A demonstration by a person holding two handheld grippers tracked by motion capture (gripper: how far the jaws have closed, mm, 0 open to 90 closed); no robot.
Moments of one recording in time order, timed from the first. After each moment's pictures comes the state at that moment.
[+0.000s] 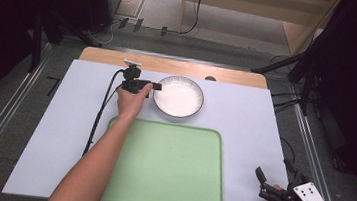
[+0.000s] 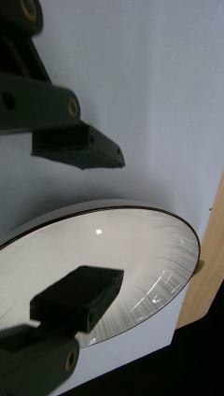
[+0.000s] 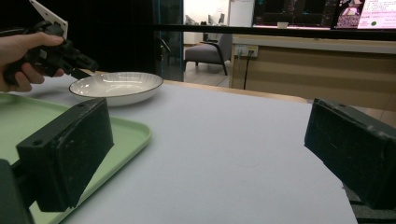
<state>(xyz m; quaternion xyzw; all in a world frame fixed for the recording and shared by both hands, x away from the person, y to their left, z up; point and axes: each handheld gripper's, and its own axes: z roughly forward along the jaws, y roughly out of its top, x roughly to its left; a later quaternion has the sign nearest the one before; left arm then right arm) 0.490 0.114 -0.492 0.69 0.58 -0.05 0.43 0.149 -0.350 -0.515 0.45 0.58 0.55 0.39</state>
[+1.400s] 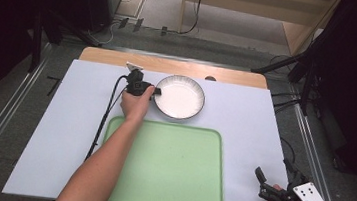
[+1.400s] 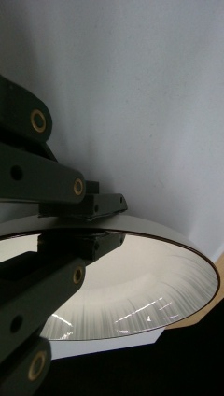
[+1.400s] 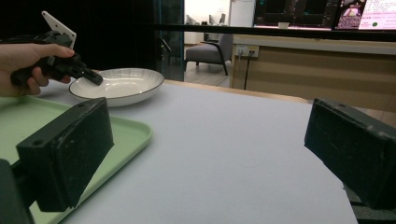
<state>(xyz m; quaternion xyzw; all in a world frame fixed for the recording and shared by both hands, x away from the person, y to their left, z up) 0.491 0.103 -0.504 0.64 0.65 -0.11 0.41 0.148 -0.349 -0.515 0.45 0.58 0.55 0.39</state>
